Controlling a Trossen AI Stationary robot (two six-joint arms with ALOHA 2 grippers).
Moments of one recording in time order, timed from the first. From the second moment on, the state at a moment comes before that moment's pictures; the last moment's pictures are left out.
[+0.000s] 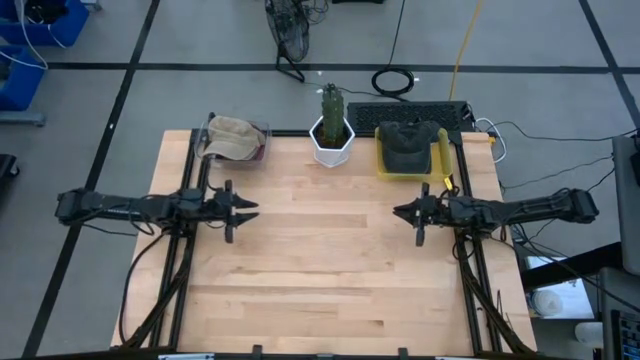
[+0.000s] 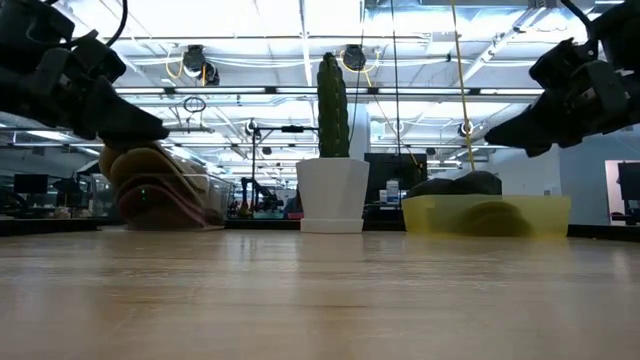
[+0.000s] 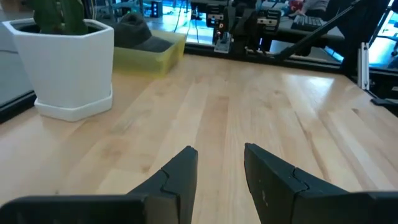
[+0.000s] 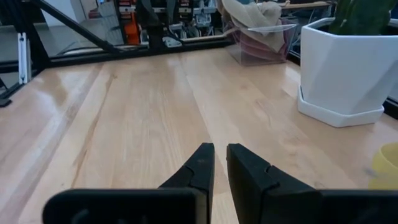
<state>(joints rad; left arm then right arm) 0.02 0.34 0.02 0.15 -0.09 -0.11 0.07 0.36 0.01 0.13 0.26 0.12</state>
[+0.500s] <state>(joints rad) 0.02 0.08 0.06 -0.11 -0.03 -0.13 0.07 0.17 0.02 0.02 0.20 0.12</state>
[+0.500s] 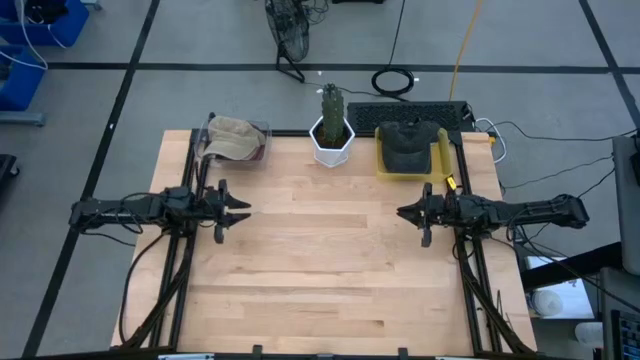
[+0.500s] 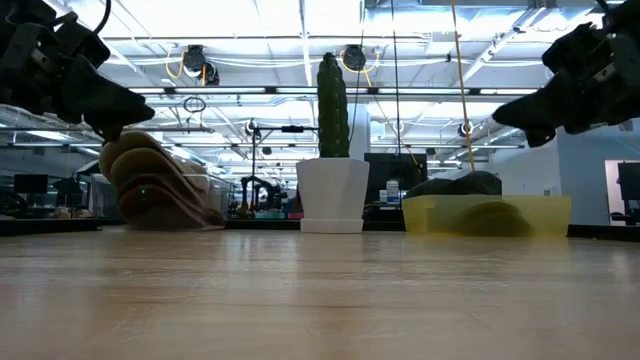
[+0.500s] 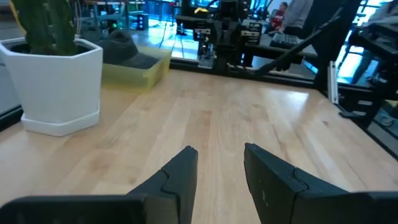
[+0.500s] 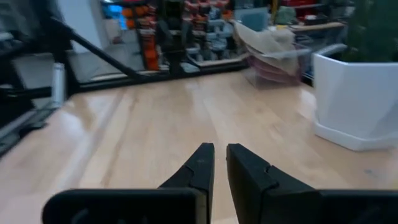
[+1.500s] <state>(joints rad) 0.02 0.04 0.06 -0.11 -0.02 -0.10 0.07 0.01 0.02 0.01 0.13 -0.02</state>
